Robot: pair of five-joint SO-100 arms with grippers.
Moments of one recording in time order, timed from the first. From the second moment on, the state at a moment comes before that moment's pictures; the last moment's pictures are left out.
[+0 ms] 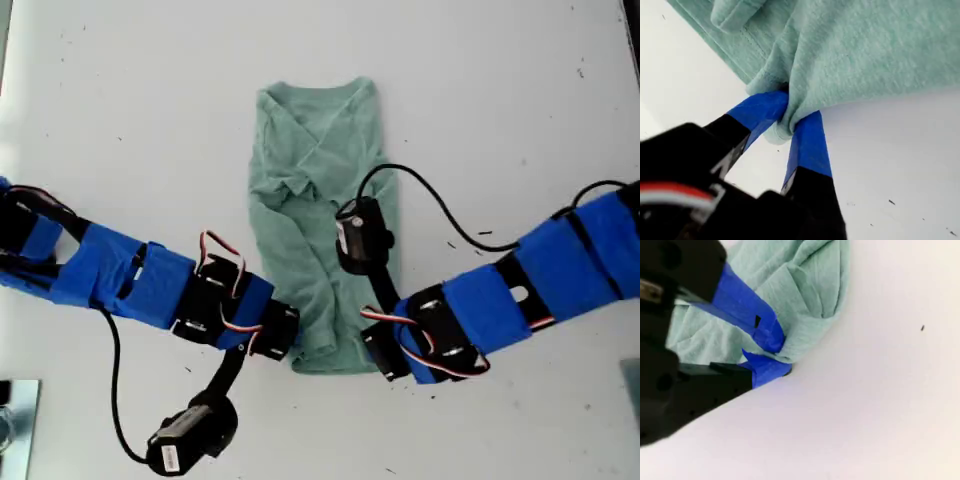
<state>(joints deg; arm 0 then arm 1) 11.3 59.9 65.2 60.4 -0.8 -18.4 73.7 74.6 70.3 -4.7</state>
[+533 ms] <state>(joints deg) 20.7 73.9 64.9 57.7 1.5 -21.6 90.6 69.5 72.4 -17.0</state>
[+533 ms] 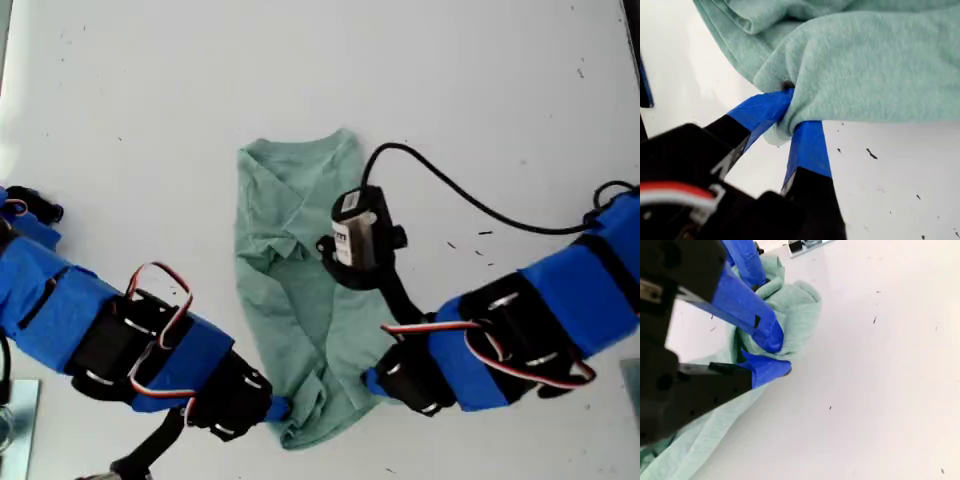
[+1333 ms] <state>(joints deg) -4.7 90.7 76.4 65.1 13.0 10.0 93.4 69.6 71.8 -42.7</state>
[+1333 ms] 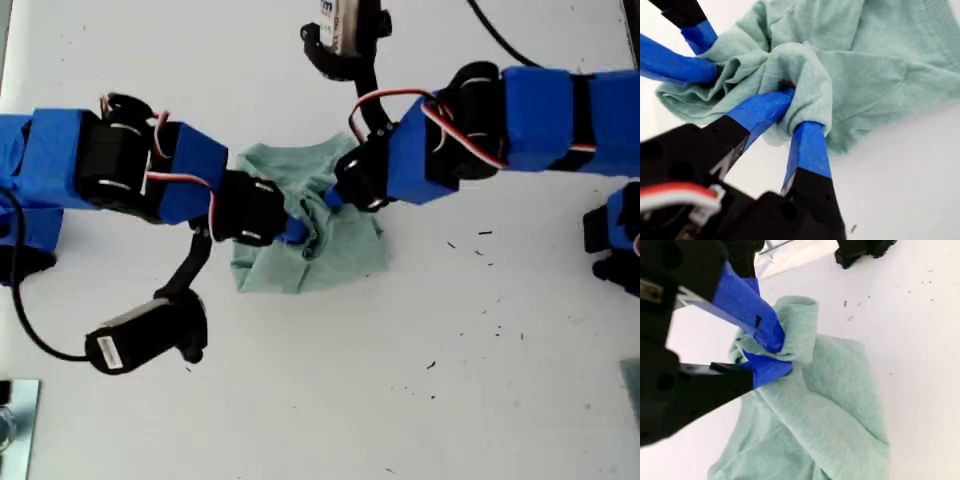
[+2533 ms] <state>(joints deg) -4.0 206.0 185.1 59.6 8.2 34.5 199.8 174.6 74.1 -24.1</state>
